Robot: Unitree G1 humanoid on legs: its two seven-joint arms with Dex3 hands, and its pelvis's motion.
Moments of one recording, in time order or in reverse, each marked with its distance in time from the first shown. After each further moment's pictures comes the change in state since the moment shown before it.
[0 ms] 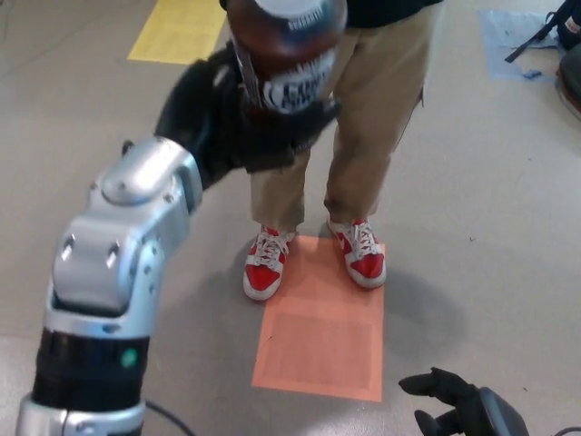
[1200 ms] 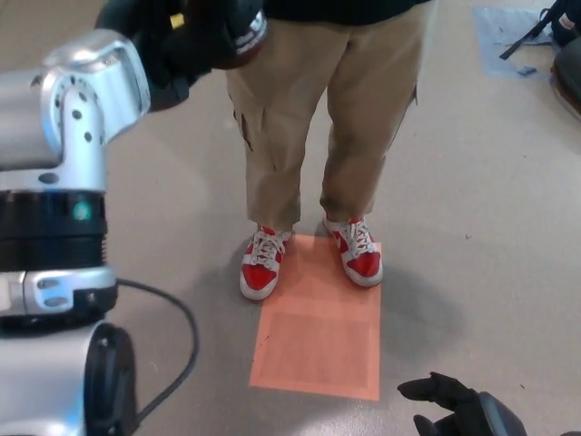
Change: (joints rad) left_arm -0.307 0.112 0.171 0.322 -0.086 0.283 0.101; right_arm 0.005 0.002 0.005 -0.007 0.002 -0.003 -0.003
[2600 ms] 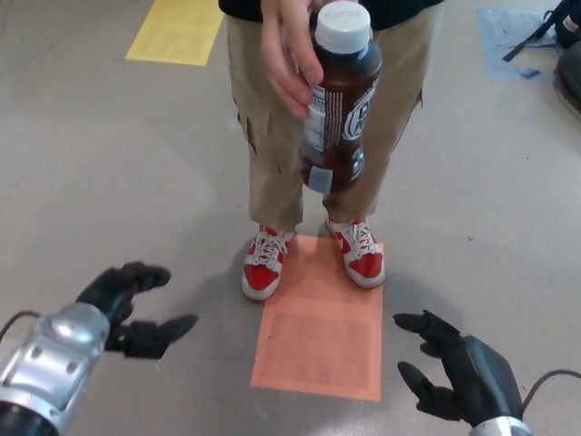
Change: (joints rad) left_arm 0.560 0.247 -0.563 0.276 0.217 -0.522 -0.024; right_arm -0.153 0.003 0.015 0.008 -0.015 0.062 0.015
